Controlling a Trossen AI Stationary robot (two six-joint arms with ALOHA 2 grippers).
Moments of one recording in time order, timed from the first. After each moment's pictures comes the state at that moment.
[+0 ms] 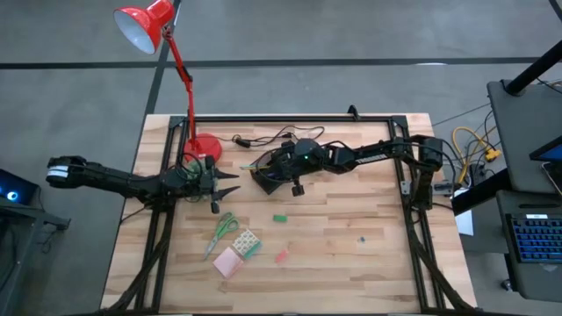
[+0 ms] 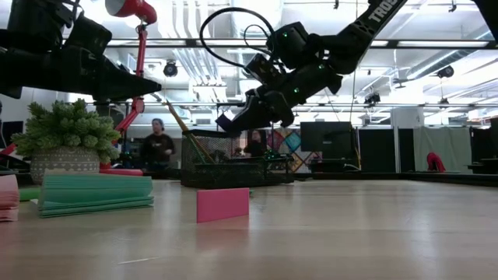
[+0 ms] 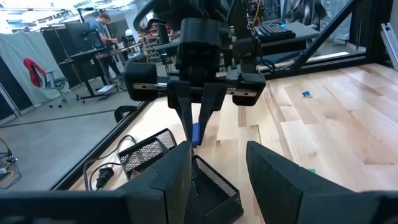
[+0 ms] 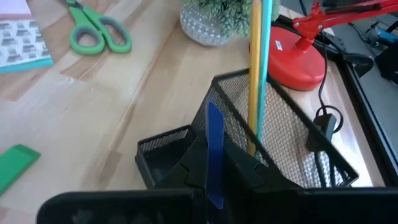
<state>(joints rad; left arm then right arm) -0.01 0.76 0.04 0.70 -0.19 0.20 -0.22 1.87 1.06 0.27 -0.22 -0.49</state>
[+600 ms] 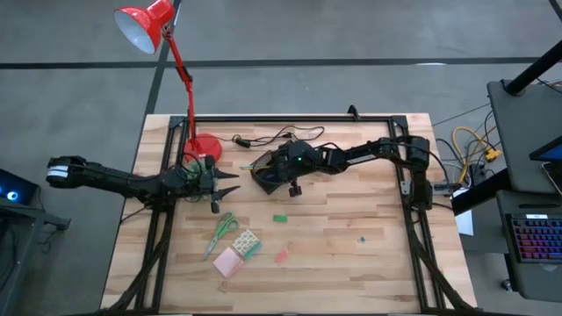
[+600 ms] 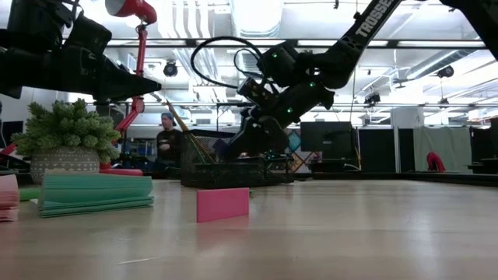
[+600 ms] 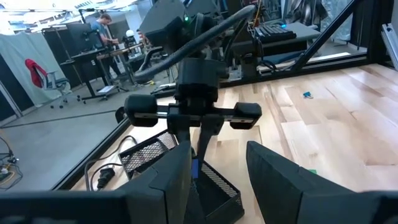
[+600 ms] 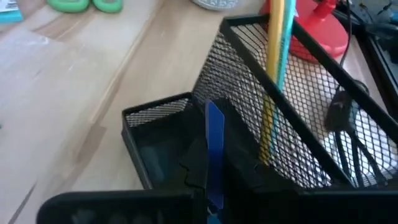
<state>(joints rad) -0.01 0.76 0.04 0.70 -0.20 0.20 -0.23 1.98 1.10 0.26 -0.21 -0.52</state>
